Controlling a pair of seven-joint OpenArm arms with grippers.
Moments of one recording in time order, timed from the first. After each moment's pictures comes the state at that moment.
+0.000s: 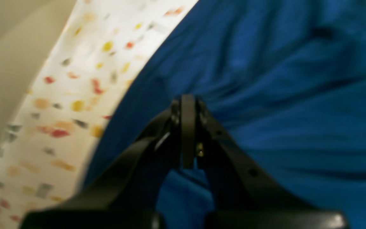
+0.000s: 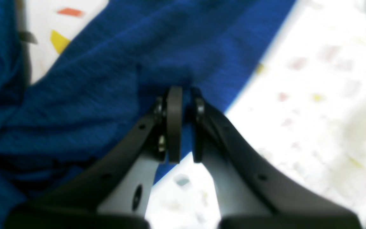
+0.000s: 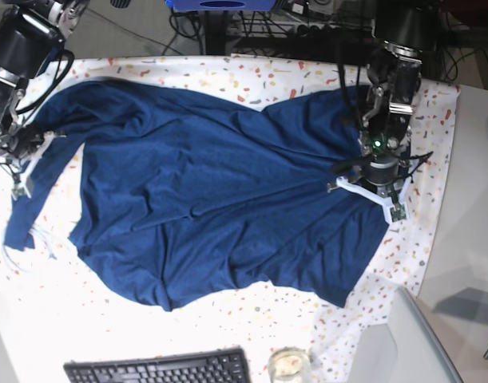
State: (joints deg) left arm 5.4 -13.8 4.5 80.4 -15.1 25.1 21.2; right arm 4.4 7.0 37.8 66.4 -18.8 40.4 -45.3
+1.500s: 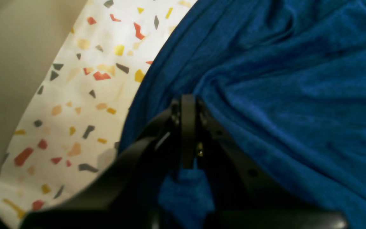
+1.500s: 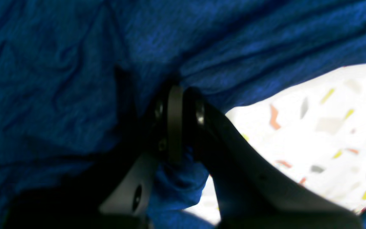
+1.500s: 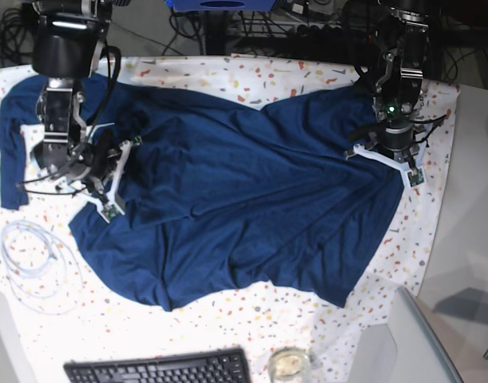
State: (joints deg) left arm 14.3 -14.5 -1.2 84.4 -14.9 24.8 21.5; right arm 3.3 0.5 15.8 68.8 -17.4 39.9 -41.0
